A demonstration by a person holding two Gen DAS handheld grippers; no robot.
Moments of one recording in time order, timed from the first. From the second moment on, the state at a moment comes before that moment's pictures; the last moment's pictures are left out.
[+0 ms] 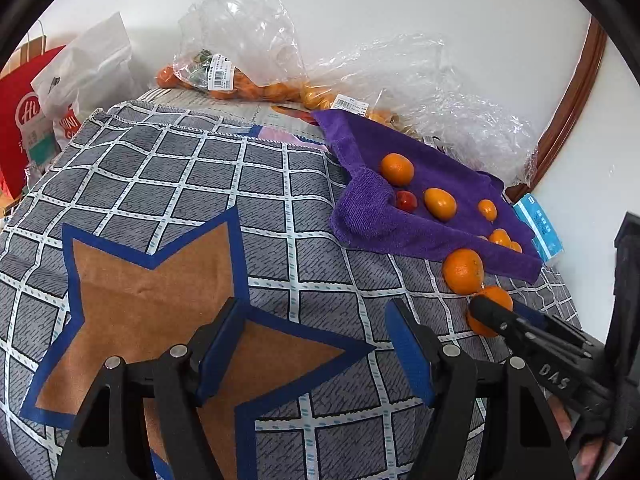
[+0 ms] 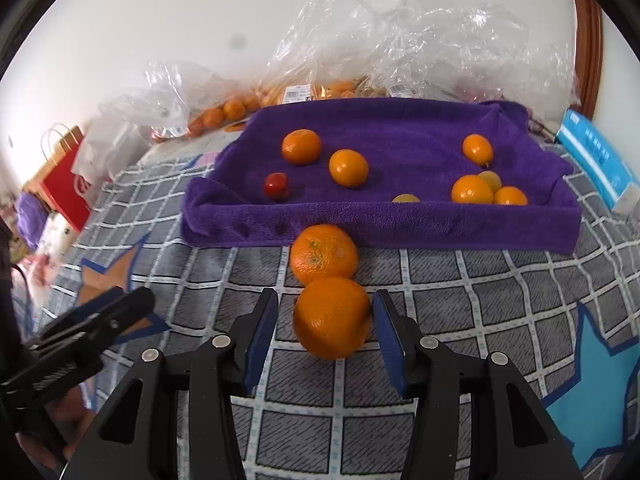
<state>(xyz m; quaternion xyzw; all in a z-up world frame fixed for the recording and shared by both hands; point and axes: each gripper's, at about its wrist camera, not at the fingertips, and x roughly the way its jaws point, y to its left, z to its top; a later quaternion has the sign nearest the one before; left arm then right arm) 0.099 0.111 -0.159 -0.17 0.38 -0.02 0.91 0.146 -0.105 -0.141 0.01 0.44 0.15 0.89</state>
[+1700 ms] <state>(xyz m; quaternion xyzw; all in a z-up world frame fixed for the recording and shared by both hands) 0.160 -0.036 -0.146 -0.05 0.42 -0.06 0.90 0.109 -0.289 -0.149 0.09 0.38 0.07 0.92</state>
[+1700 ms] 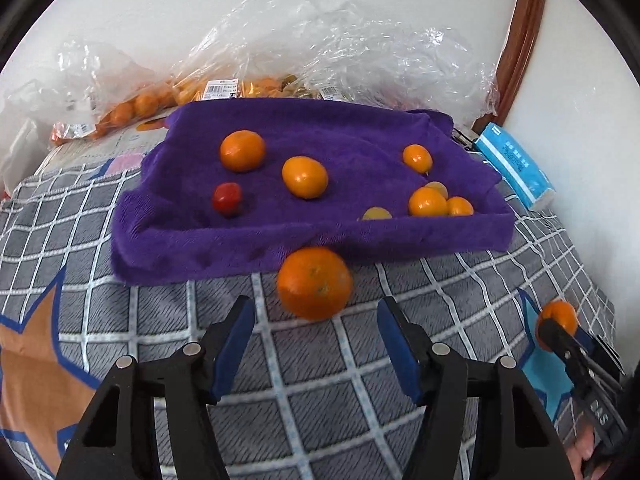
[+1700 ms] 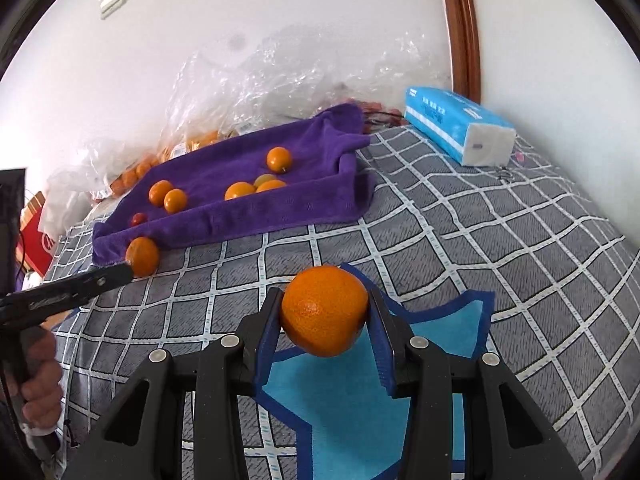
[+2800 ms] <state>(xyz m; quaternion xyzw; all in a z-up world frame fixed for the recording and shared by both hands) 0.107 0.009 -0.142 -0.11 0.43 -0.05 0.89 0.100 -0.276 -0.143 0.06 0.37 0.08 0.92</state>
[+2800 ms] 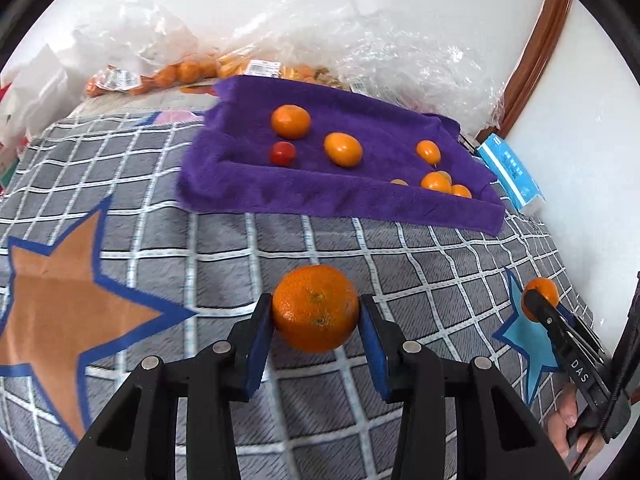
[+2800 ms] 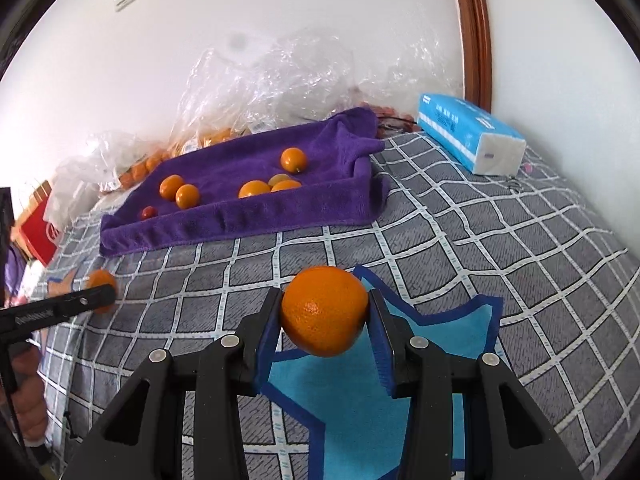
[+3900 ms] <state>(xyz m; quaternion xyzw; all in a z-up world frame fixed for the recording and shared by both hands) 0.073 0.064 -0.103 -0.15 0.39 -0.06 0.91 0.088 -0.219 -0.087 0.06 0.35 0.10 0.93</state>
